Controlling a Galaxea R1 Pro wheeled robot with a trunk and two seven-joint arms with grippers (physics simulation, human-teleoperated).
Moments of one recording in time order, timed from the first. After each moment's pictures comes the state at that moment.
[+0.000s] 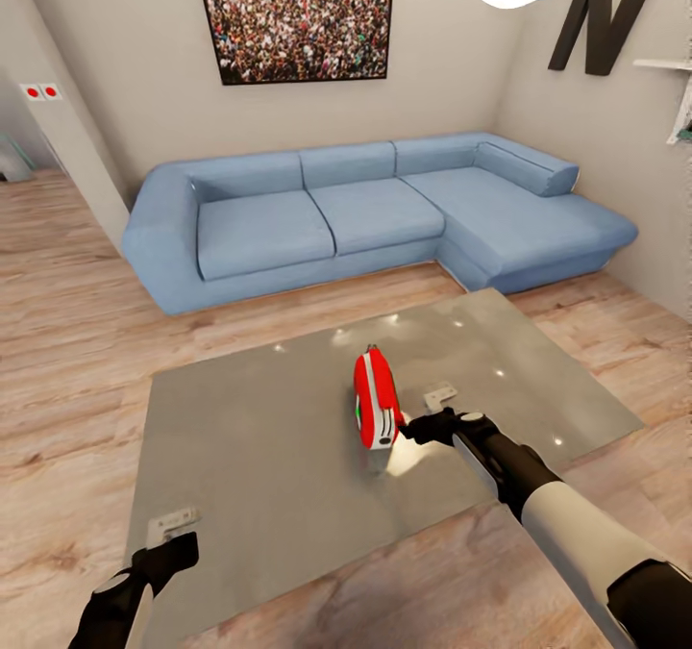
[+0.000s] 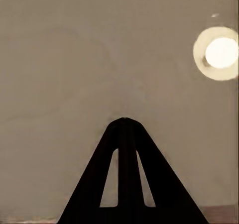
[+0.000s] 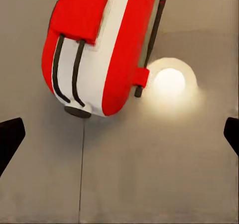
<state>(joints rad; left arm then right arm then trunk) -0.24 -0.04 0.39 -1.06 -0.08 0.37 -0.13 -0.87 -0.12 0.52 -0.63 -0.29 0.40 0.15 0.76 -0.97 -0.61</state>
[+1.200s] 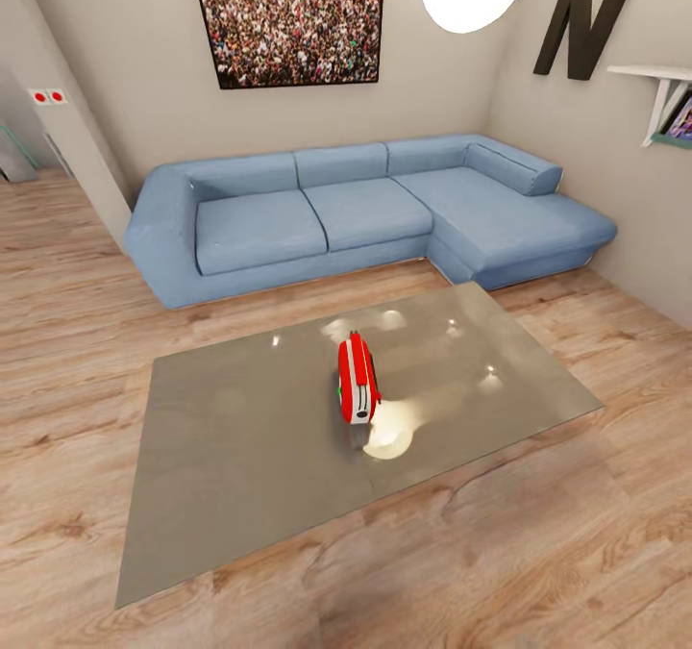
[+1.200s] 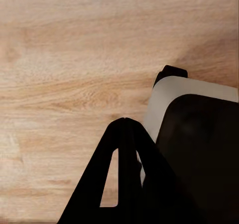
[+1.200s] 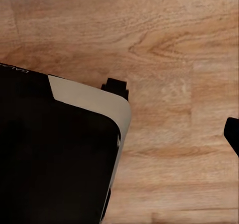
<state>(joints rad) -0.24 0.19 0.39 -0.01 -0.08 -0.24 -0.14 -0.46 -0.08 0.52 0.06 -0.29 -0.11 0.15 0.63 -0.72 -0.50</state>
